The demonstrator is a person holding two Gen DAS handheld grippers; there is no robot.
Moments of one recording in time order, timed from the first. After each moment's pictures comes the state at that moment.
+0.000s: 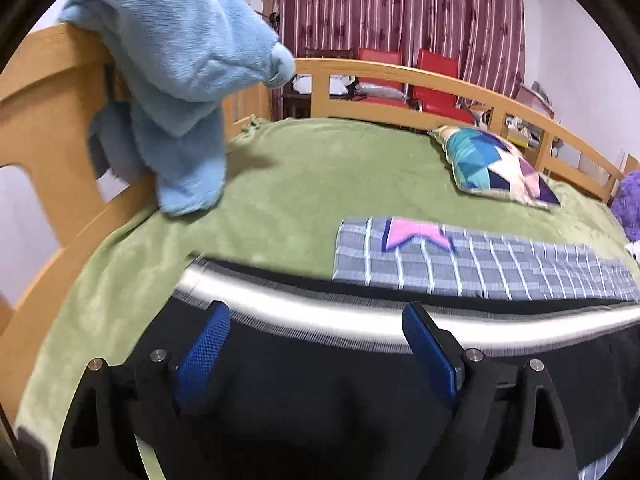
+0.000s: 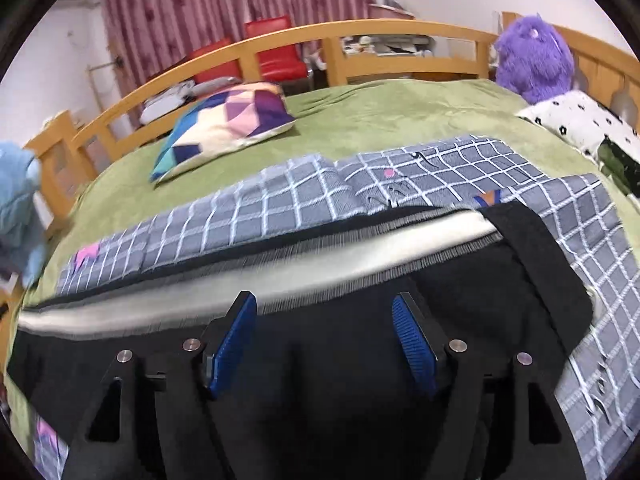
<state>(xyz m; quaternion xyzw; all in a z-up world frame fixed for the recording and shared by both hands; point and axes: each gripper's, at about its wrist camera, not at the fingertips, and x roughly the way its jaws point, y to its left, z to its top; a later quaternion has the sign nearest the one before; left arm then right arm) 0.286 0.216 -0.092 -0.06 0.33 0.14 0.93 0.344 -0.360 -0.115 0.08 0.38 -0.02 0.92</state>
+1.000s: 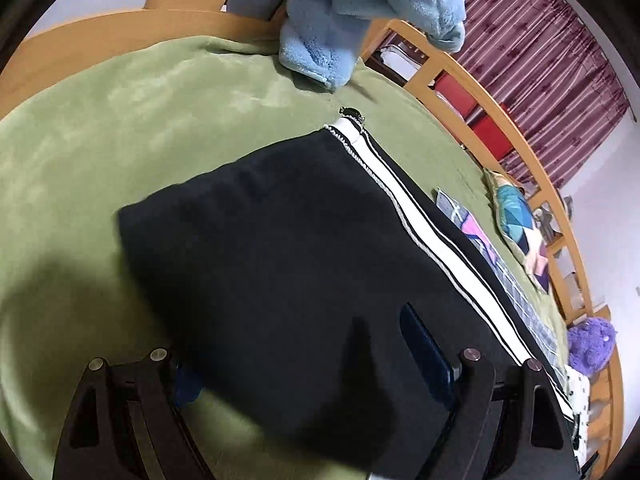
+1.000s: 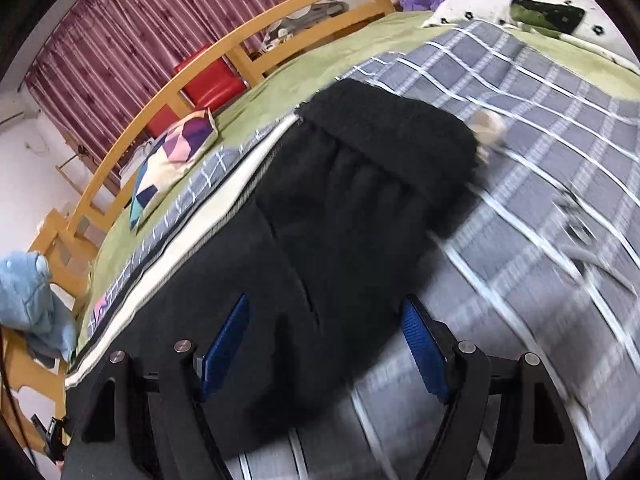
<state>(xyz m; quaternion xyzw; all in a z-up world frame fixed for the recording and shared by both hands) 0.237 0.340 -0.214 -0.35 0.34 0.14 0.86 0.279 -0.485 -0.190 0.28 0.37 -0.05 0.88</state>
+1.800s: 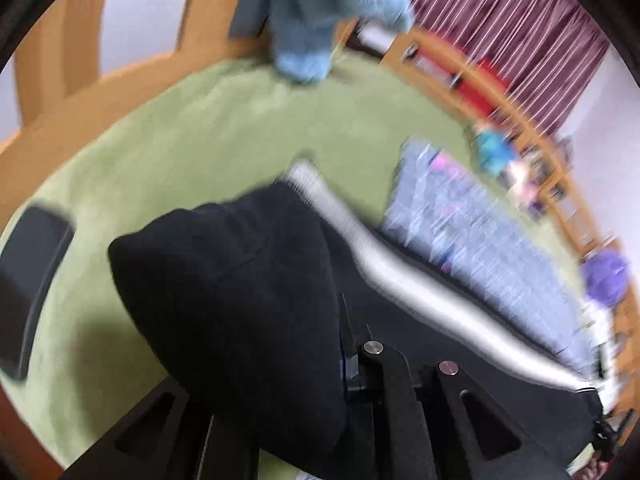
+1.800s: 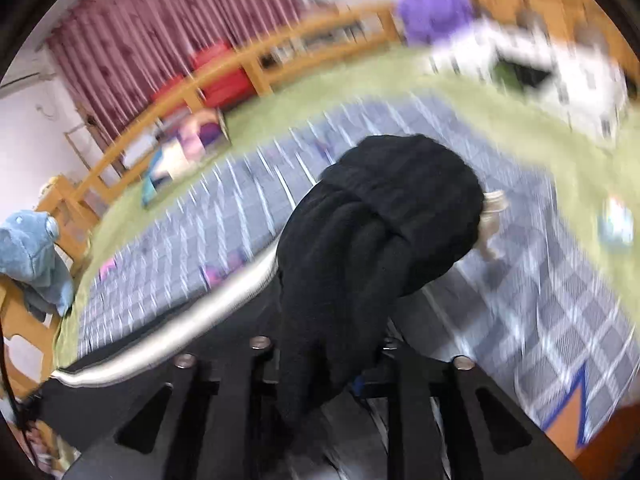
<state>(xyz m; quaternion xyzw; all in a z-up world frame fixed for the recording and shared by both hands) 0.102 0.291 -0.162 -0.26 0.42 0.15 0.86 0.147 -0.530 -0.117 0.23 0.40 -0.06 0.89</state>
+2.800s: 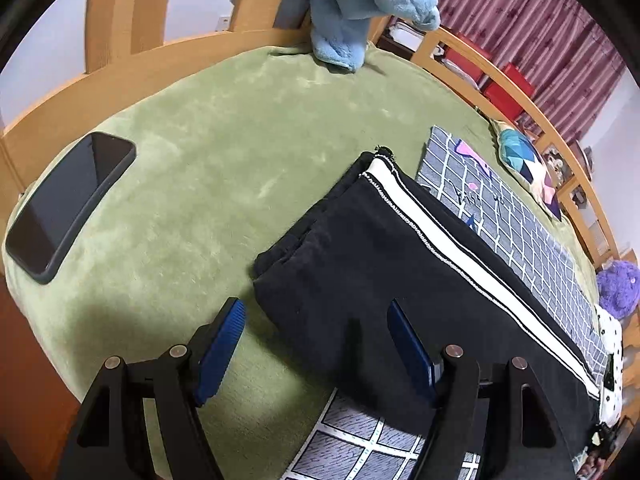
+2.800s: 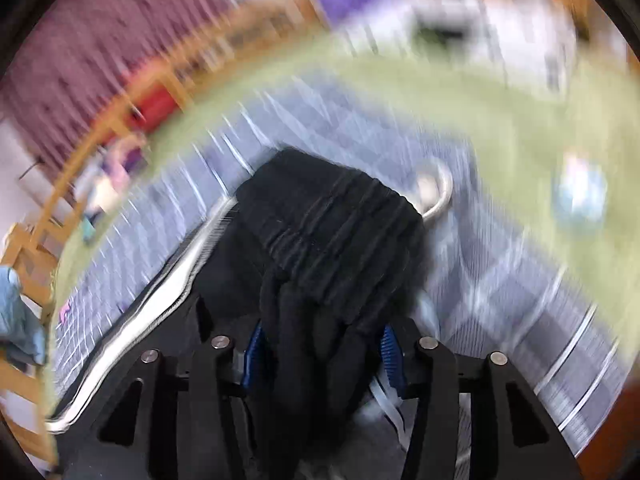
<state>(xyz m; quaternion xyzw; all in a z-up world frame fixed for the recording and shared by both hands) 0.047 0.279 -0.161 -0.28 0.40 0.17 0.85 0.160 -0.624 -0.176 0.28 0.43 -0.14 0.85</state>
